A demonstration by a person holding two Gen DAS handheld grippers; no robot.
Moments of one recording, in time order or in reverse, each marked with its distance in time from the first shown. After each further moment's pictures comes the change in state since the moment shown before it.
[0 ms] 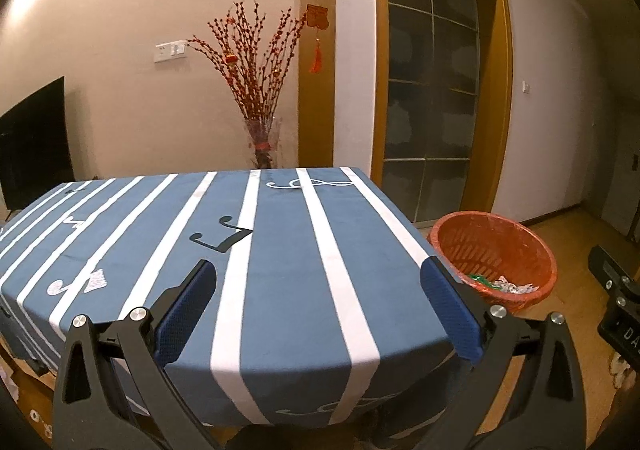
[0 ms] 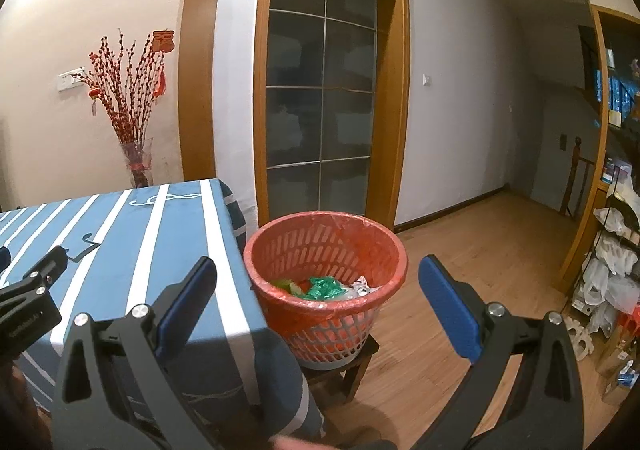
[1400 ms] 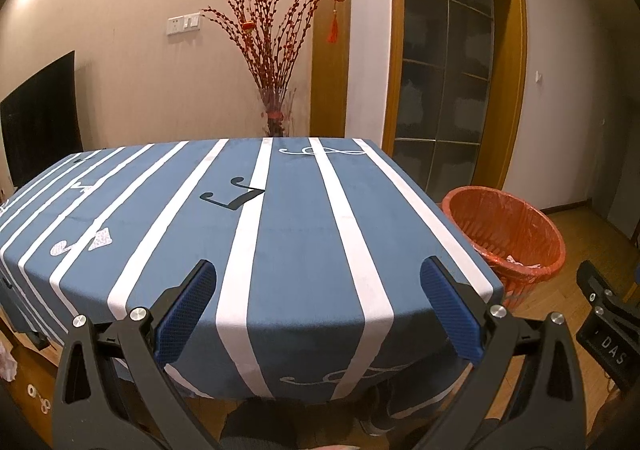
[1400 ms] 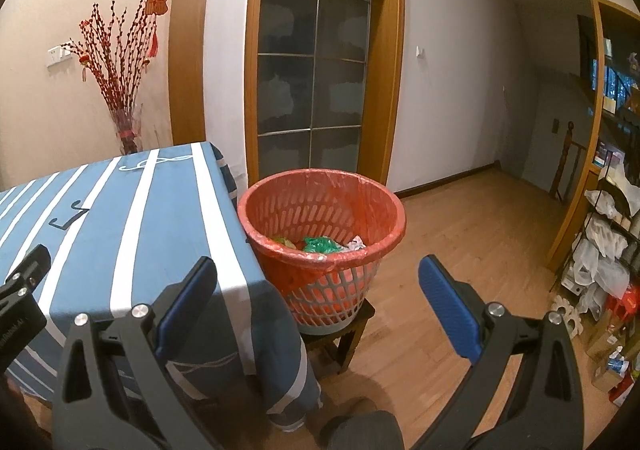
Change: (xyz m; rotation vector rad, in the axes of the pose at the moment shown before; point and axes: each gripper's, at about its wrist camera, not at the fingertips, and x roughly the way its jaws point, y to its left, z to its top) left arm 0.000 0.010 -0.028 -0.040 0.087 0.022; right arm 0.018 0.004 -0.032 -0.005 0.117 -0.039
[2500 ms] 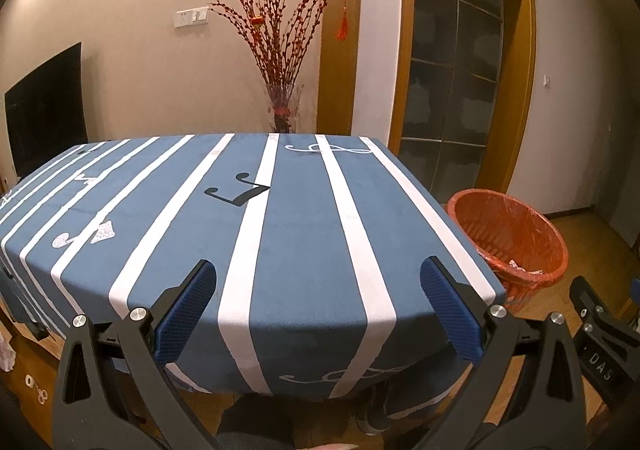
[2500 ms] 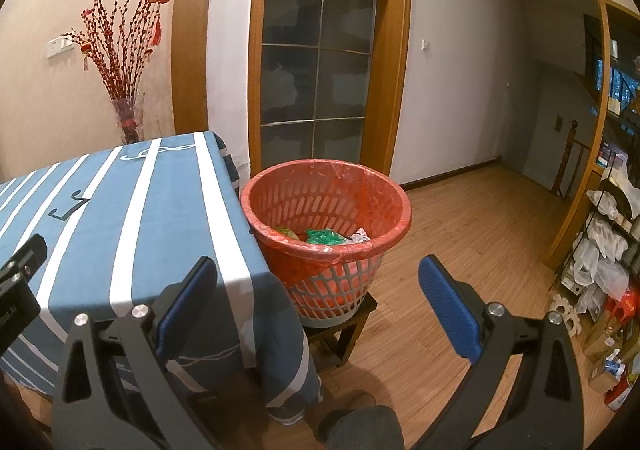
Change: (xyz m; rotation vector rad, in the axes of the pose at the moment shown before) left arm 0.001 0.005 0.003 -0.029 0.010 0.012; right arm 0.005 0.004 -0.003 -0.017 0.028 0.008
